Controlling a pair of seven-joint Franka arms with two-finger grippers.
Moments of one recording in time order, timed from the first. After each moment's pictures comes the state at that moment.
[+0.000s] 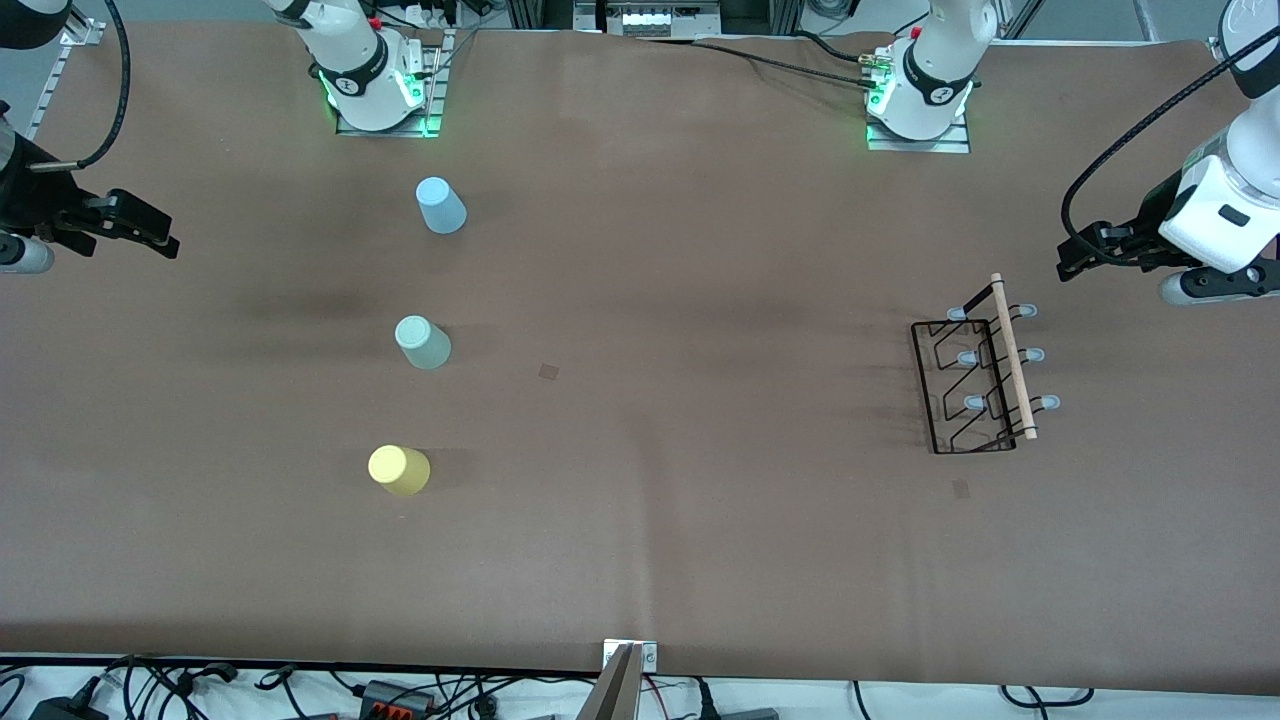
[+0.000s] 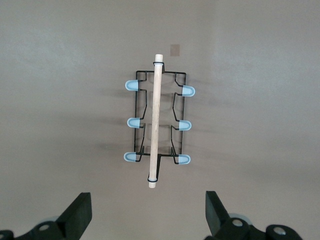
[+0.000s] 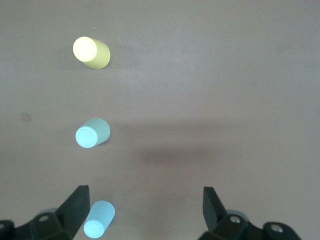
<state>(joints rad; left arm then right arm) 0.22 -0.04 -0.22 -1.79 0.02 1.70 -0.13 -0.02 -0.04 -0.02 -1.72 0.00 1.67 -0.02</state>
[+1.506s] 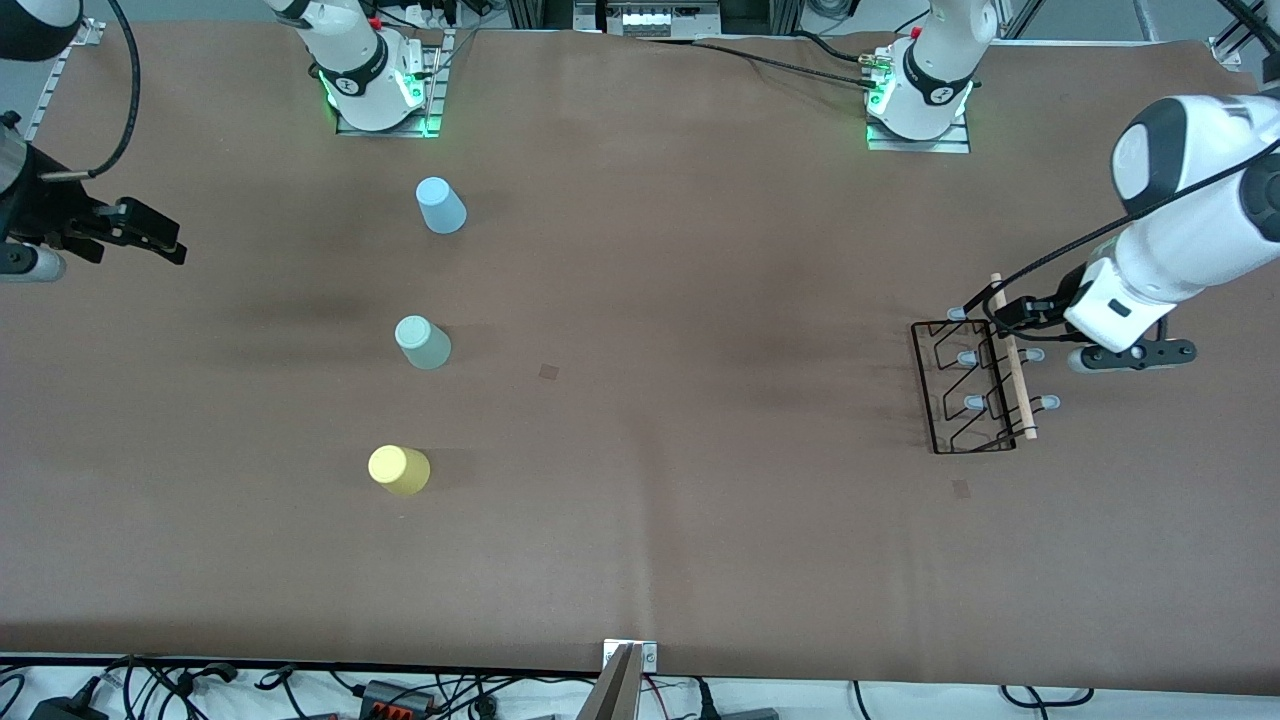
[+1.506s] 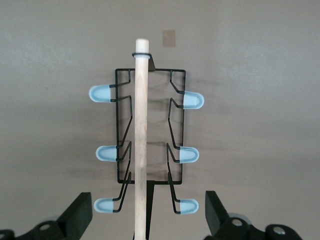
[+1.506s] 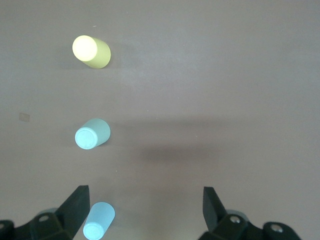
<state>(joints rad) 0.22 0.09 -0.22 -2.04 0.02 2.07 -0.11 -0.02 -0.01 -0.01 -1.72 0.00 1.68 -0.02</state>
